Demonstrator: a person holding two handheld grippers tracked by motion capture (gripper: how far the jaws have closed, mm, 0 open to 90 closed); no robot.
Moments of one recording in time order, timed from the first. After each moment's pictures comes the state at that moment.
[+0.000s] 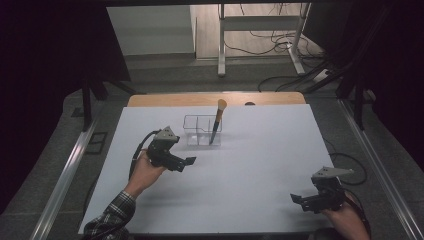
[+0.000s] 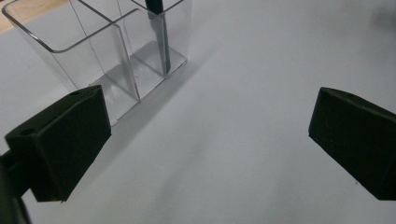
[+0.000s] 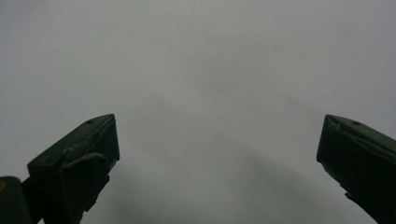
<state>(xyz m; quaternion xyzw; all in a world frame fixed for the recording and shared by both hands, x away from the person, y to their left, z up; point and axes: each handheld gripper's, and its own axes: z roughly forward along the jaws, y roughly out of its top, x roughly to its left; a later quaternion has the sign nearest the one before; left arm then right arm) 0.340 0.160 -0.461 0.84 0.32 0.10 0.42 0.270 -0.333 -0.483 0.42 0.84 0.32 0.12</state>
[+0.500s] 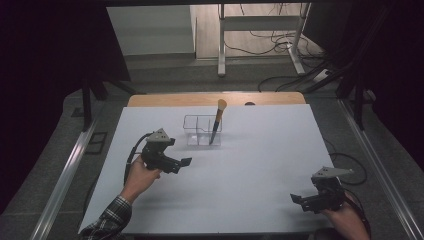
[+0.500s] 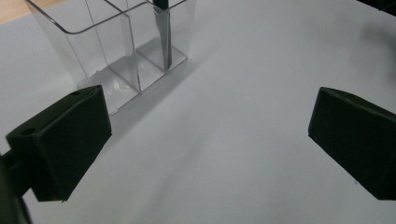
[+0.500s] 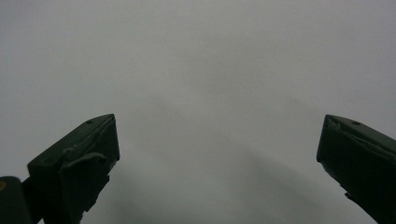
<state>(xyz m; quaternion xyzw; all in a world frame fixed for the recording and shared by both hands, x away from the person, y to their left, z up) 0.330 0.173 -0.462 0.83 0.34 0.09 0.43 0.270 -0.332 -0.482 0.42 0.84 0.32 0.12</state>
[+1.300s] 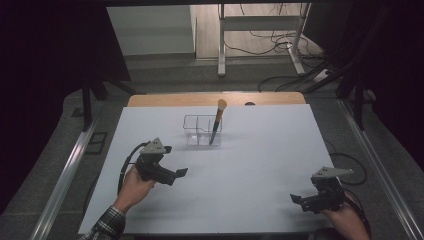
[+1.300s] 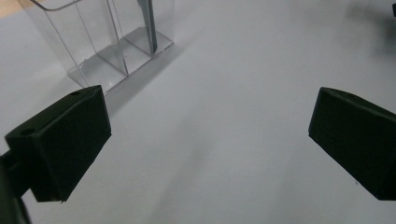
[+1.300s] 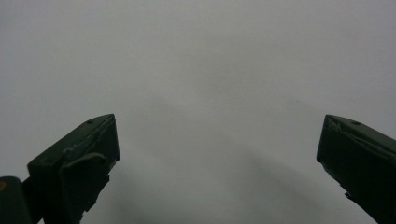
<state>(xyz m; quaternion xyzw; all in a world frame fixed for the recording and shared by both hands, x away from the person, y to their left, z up) 0.301 0.182 -0.467 0.84 0.32 0.10 0.43 0.270 -0.332 -0.483 0.42 0.84 0.32 0.12</state>
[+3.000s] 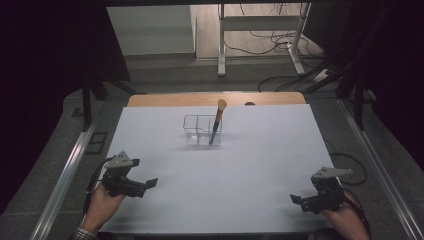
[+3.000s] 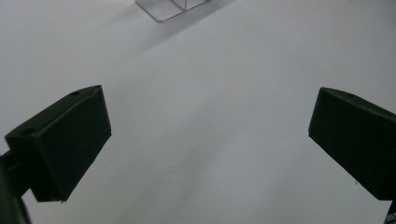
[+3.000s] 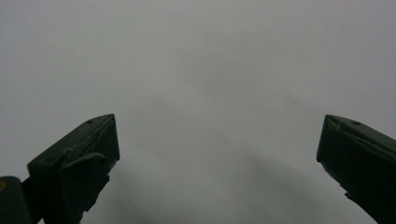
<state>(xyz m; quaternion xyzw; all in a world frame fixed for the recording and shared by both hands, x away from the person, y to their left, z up) 0.256 0.255 -0.479 0.81 0.40 0.11 0.41 0.270 -0.331 -0.483 0.42 0.84 0.31 0.12</state>
